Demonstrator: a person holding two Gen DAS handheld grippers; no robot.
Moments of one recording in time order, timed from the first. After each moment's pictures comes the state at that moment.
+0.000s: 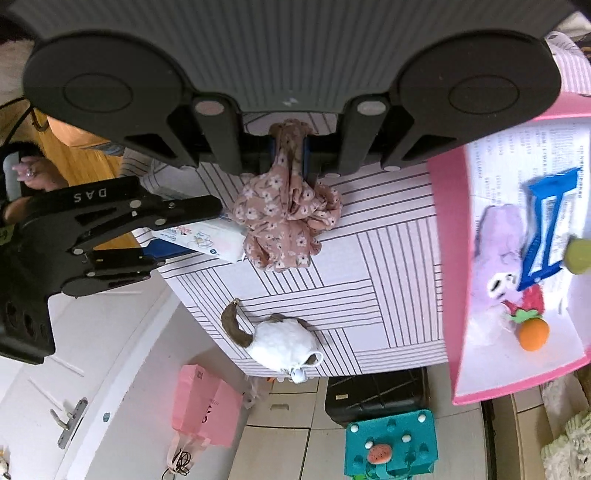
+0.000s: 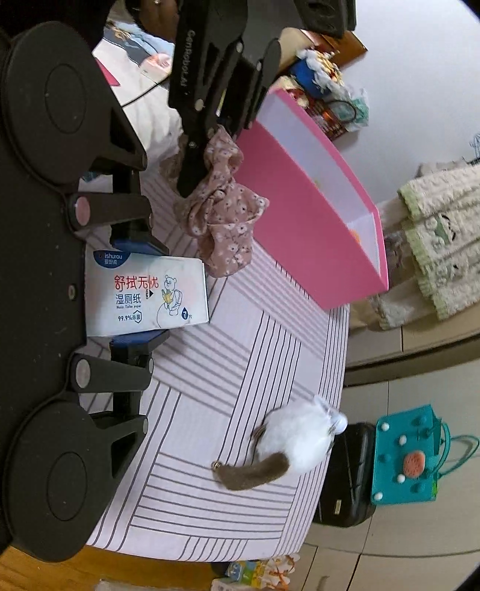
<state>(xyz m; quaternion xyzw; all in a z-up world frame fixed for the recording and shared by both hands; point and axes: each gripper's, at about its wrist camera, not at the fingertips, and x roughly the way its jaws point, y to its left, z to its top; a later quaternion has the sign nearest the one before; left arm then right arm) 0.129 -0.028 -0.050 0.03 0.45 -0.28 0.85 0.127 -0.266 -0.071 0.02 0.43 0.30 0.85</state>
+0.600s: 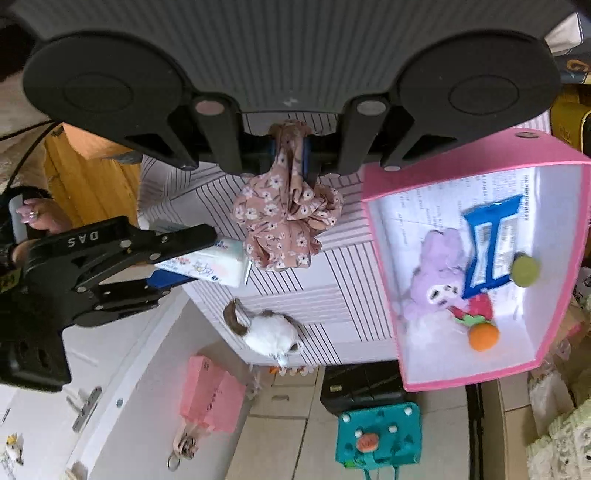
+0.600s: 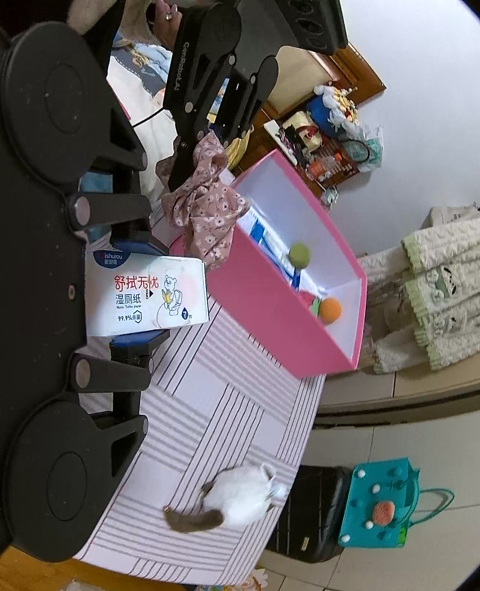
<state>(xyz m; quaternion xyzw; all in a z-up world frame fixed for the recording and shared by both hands) 0.093 0.044 0.000 0.01 0.44 -0.29 0.85 0.116 -0.218 -0.007 0.00 0.43 0.35 0.83</state>
